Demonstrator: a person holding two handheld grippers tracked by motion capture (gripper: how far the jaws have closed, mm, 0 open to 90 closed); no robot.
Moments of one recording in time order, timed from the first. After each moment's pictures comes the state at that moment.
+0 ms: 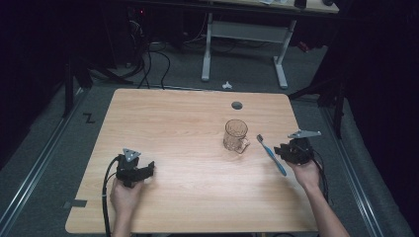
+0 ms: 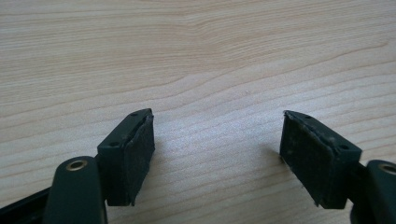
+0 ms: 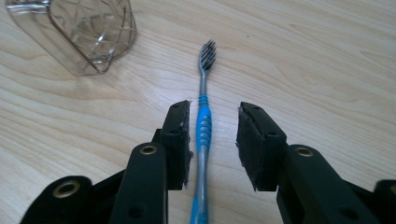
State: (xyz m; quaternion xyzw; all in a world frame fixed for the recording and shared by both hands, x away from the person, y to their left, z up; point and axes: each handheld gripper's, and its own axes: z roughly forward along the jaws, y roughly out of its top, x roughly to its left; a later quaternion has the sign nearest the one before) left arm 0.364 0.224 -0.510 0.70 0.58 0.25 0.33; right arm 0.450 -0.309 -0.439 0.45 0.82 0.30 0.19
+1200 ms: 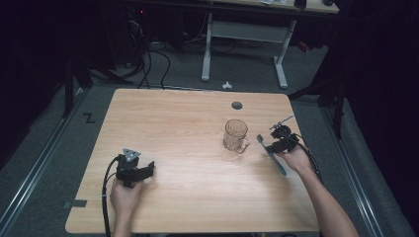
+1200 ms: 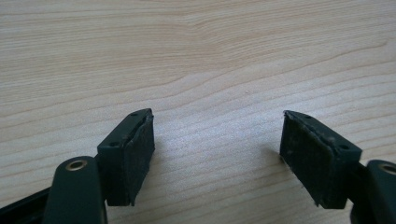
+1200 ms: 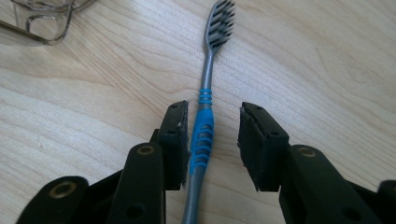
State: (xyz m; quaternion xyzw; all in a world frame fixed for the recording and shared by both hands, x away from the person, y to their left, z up) left arm 0.363 0.224 -0.510 0.70 0.58 0.25 0.33; right arm 0.508 -0.273 -0.451 0.44 0.88 0.15 0.12
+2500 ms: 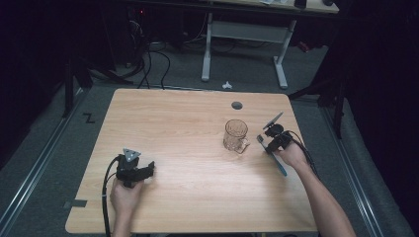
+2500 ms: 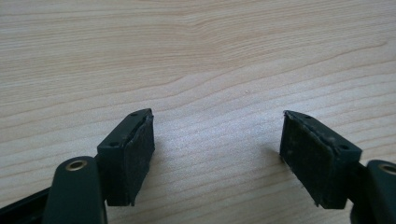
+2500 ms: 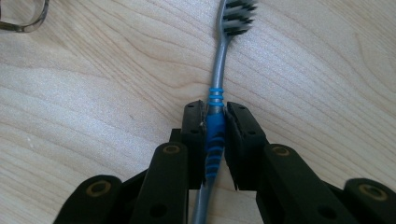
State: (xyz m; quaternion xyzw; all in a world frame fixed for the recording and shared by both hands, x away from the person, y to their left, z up) left arm 0.363 0.224 -0.510 0.70 0.58 0.25 0.33; right arm 0.526 -0.258 -0.459 0.44 0.89 0.08 0.07
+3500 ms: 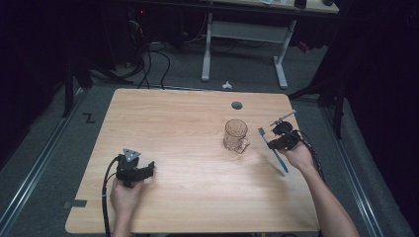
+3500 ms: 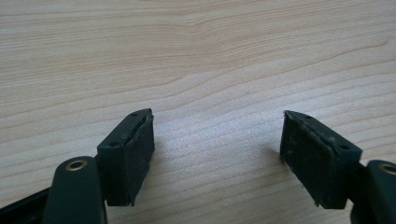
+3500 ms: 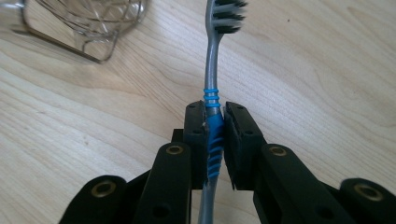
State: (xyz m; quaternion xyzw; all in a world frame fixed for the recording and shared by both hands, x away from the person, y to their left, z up) left arm 0.363 0.224 -0.510 0.70 0.58 0.25 0.33; right arm 0.501 -0.271 -0.424 0.42 0.88 0.18 0.11
